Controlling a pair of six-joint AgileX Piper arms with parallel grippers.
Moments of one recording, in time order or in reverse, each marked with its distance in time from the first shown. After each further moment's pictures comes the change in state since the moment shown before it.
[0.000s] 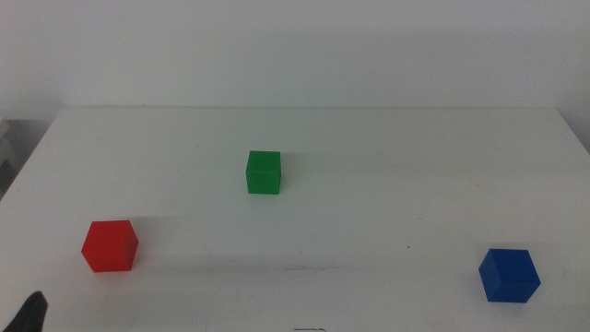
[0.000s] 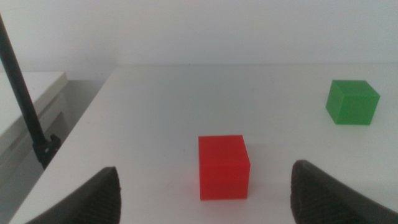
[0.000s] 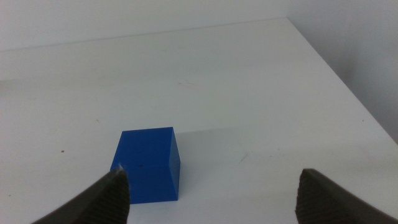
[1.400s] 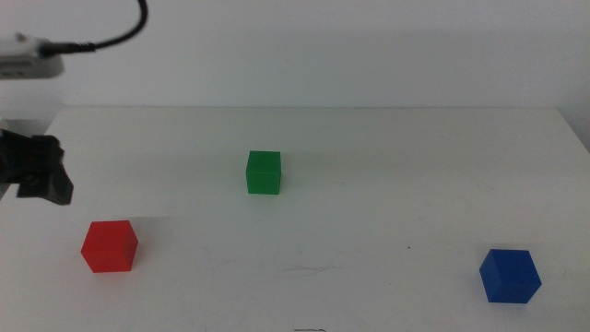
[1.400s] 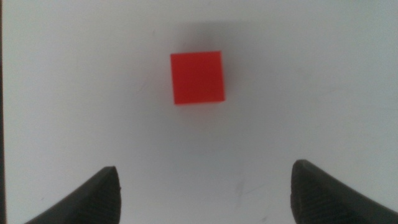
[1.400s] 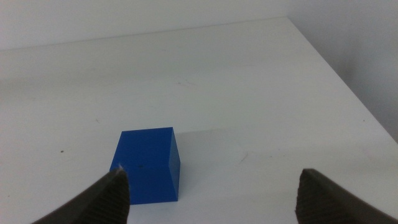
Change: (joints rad) left arm 0.000 1.212 -1.155 0.021 0.935 -0.027; right arm 0.000 0.000 0.000 0.000 0.000 0.000
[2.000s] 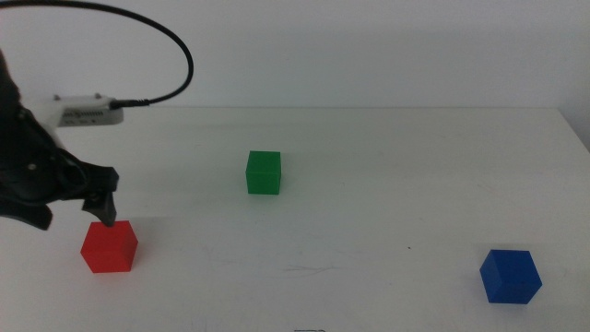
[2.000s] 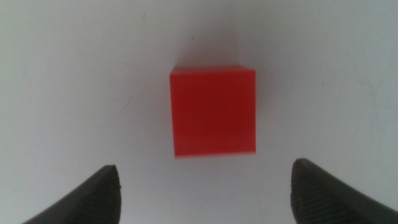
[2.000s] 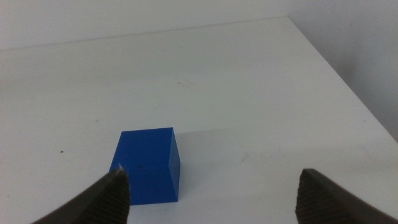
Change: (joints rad) left arm 0.000 0.377 -0.021 -0.001 -0.133 -0.003; right arm 0.000 0.000 0.000 0.000 0.000 0.000
